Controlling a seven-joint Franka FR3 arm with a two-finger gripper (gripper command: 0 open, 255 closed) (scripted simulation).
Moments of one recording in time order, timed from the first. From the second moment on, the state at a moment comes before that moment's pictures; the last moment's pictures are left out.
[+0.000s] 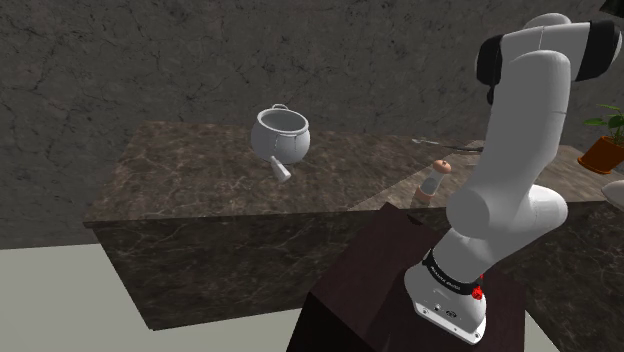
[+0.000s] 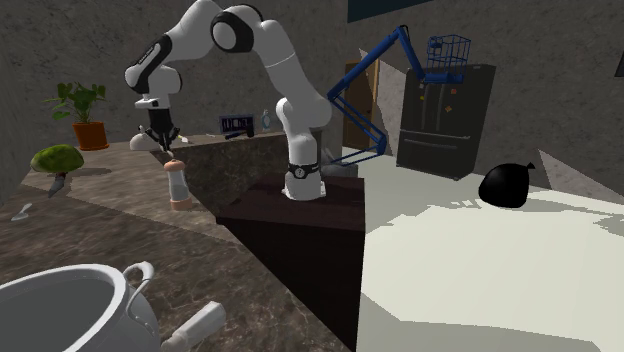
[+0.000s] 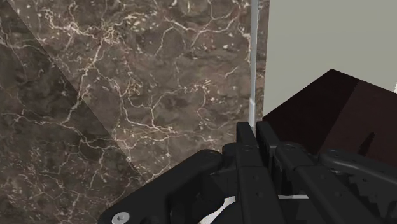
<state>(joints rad) -0.66 0.51 -1.00 -1.91 0.53 2.09 -2.80</state>
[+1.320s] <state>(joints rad) -0.77 0.68 -0.85 -1.94 0.70 2.25 -2.91</state>
